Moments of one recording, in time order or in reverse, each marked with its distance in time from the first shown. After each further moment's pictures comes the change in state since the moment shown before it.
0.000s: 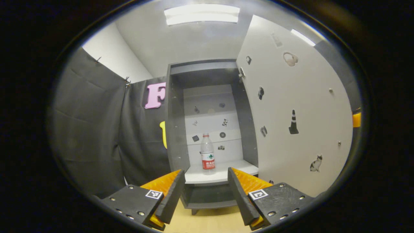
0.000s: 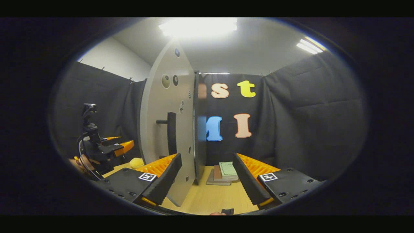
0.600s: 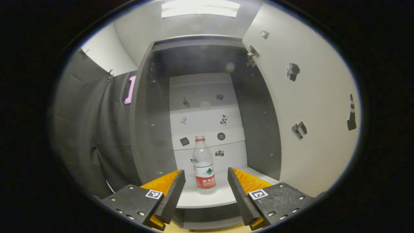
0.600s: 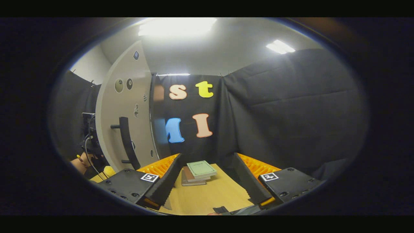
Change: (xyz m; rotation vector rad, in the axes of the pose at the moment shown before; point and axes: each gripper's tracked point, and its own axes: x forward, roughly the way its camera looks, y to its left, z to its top) left arm 0.198 -0.003 -0.039 -0.006 0.017 -0.110; right arm -0.013 -0.053 -0.001 0.031 -0.004 -0.375
